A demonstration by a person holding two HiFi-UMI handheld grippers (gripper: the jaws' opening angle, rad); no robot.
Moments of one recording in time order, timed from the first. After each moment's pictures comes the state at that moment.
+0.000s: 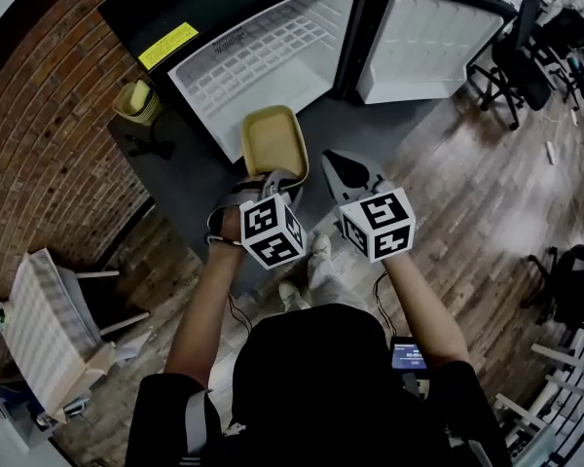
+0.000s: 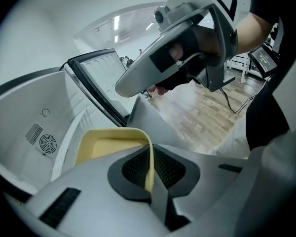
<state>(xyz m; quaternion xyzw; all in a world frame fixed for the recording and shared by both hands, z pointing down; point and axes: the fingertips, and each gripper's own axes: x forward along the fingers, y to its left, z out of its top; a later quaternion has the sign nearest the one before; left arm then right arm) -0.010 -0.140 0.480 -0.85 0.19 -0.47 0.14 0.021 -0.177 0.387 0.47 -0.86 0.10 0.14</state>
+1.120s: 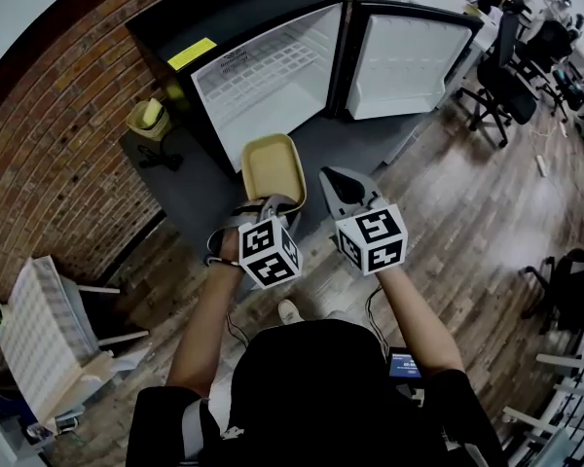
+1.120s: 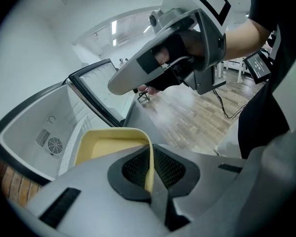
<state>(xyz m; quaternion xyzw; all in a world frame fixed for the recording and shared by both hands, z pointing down) -0.019 -0.063 0.451 -0.86 0.18 -0.46 0.15 0.016 -0.111 0.348 0.49 -0.86 0.06 0.11</state>
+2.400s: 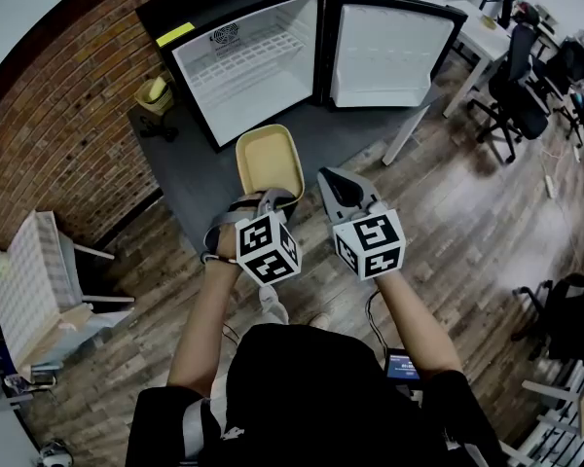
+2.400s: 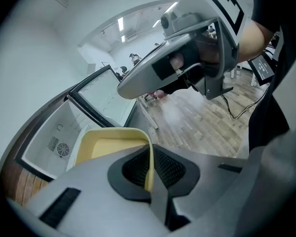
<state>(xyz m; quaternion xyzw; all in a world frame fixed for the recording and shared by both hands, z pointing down) 0.074 0.020 0.419 -0.83 0.25 -0.47 0.15 0.106 -0.015 0.325 0.45 -0.89 0.04 0.09</state>
